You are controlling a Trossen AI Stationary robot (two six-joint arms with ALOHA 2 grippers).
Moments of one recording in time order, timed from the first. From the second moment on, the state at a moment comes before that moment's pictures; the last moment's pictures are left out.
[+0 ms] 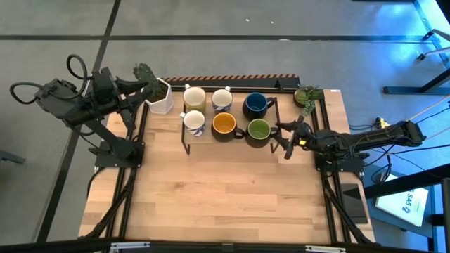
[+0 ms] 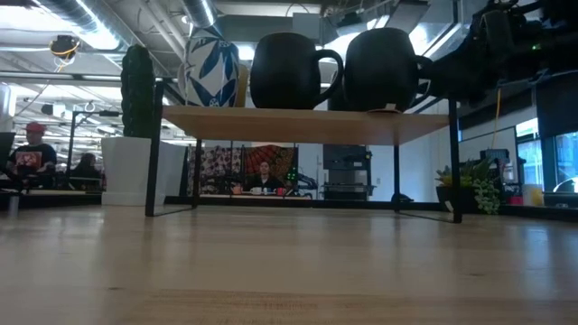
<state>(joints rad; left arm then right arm) -0.62 1.04 1.80 -1.00 -1.19 -0.28 0.11 0.61 0.18 0.35 0.47 0.13</state>
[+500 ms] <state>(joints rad) -0.62 1.04 1.80 -1.00 -1.16 -0.28 0.11 0.52 0.18 0.28 0.44 0.11</state>
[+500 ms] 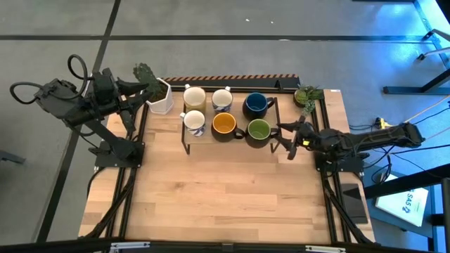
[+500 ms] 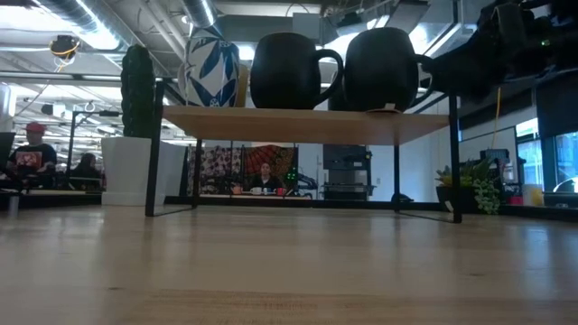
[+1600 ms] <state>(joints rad) -0.62 1.01 1.80 -1.00 -1.10 -0.28 0.11 0.35 0.18 0.22 0.35 0.17</state>
